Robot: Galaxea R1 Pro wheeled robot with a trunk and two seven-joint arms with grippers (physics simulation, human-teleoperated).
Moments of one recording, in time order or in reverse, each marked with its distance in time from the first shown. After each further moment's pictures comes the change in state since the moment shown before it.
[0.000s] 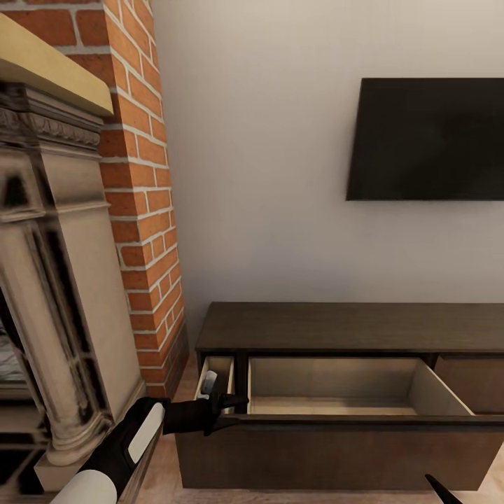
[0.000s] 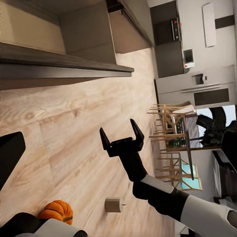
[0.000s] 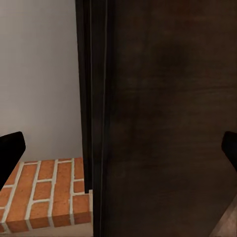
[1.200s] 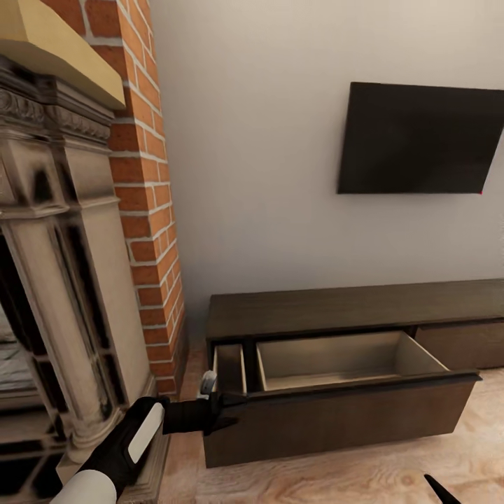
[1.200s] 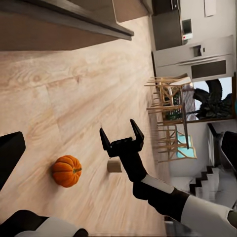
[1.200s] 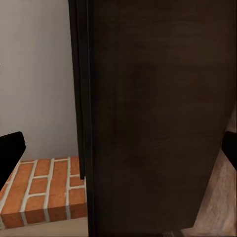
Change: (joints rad) left arm 0.000 0.001 0.000 0.000 0.000 0.000 0.000; right arm 0.000 0.003 0.000 0.000 0.000 0.000 0.000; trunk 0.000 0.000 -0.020
